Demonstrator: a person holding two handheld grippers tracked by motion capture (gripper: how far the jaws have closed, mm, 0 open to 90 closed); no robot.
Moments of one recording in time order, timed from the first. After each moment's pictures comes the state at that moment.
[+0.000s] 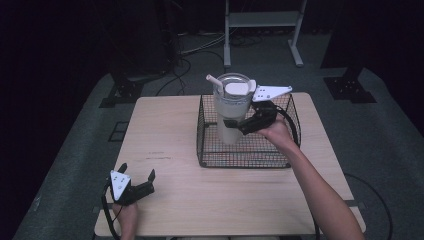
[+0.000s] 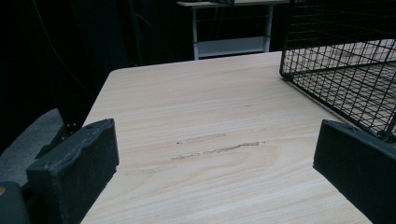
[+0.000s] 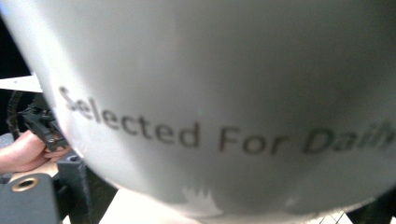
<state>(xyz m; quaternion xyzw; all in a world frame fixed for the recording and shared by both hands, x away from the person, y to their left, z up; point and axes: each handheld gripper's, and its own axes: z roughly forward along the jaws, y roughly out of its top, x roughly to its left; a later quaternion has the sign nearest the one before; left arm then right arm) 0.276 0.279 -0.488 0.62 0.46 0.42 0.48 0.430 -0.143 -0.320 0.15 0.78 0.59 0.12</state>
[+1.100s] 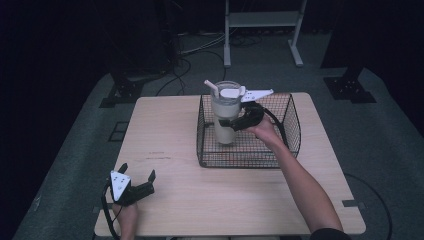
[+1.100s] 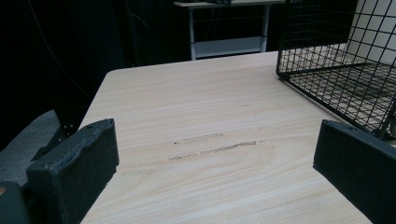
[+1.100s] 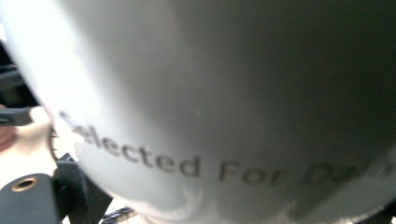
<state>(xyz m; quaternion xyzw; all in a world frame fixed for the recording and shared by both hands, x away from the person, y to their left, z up) 0.275 0.280 -0.488 0.62 0.46 0.42 0.48 0.496 -0.129 -0.392 0.21 0.80 0.56 0.10</state>
